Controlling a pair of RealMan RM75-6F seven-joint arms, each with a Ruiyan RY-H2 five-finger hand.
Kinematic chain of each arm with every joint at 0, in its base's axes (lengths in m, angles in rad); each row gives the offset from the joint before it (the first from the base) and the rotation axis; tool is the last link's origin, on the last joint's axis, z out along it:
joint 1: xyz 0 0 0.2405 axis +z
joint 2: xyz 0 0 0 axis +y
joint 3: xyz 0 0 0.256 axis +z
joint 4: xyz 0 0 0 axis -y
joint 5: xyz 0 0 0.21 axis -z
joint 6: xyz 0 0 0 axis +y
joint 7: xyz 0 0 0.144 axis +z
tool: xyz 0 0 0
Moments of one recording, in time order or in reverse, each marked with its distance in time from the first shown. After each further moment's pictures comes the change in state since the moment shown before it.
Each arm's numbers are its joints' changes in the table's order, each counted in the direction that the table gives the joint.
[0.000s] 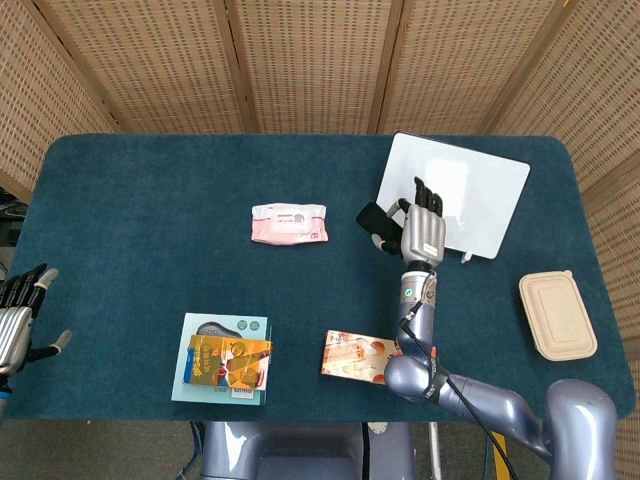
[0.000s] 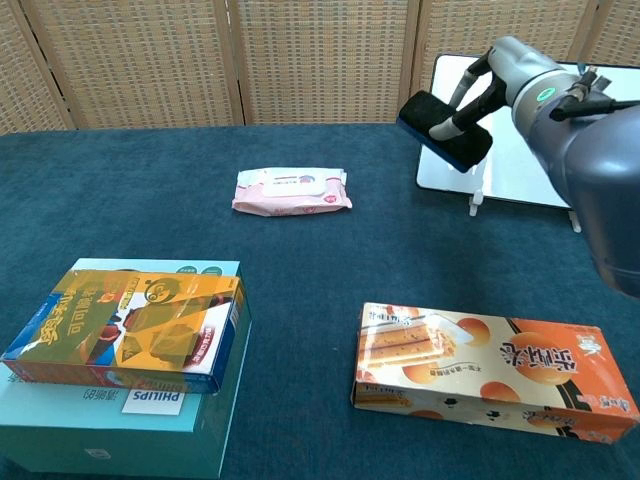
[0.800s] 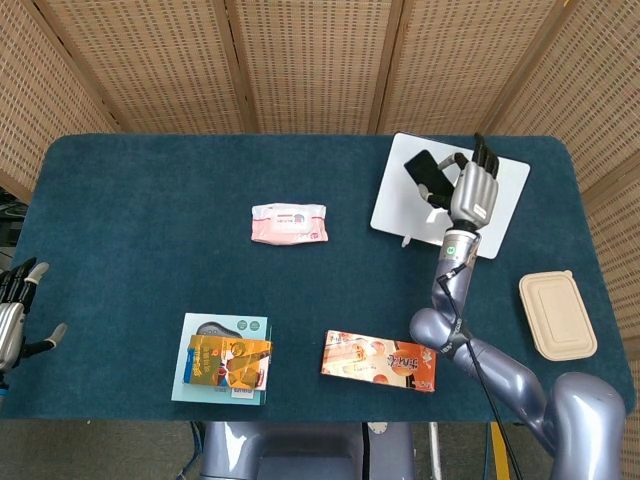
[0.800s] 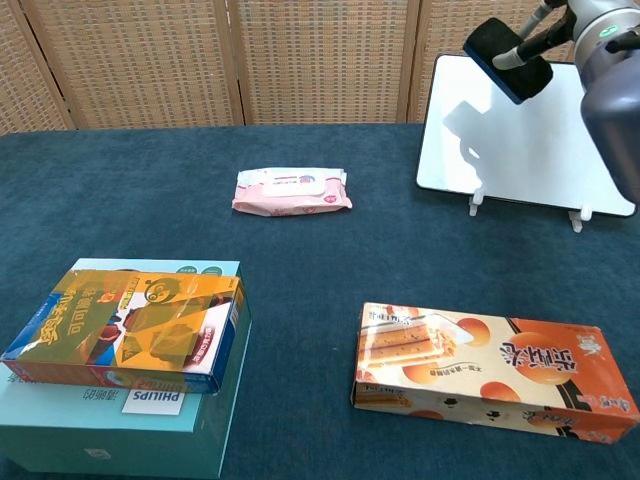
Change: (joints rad) left arm 0.006 -0.024 -0.024 -0.024 0.012 0.032 -0.005; right arm 0.053 0.024 0.108 -0.370 0.052 -0.147 0.231
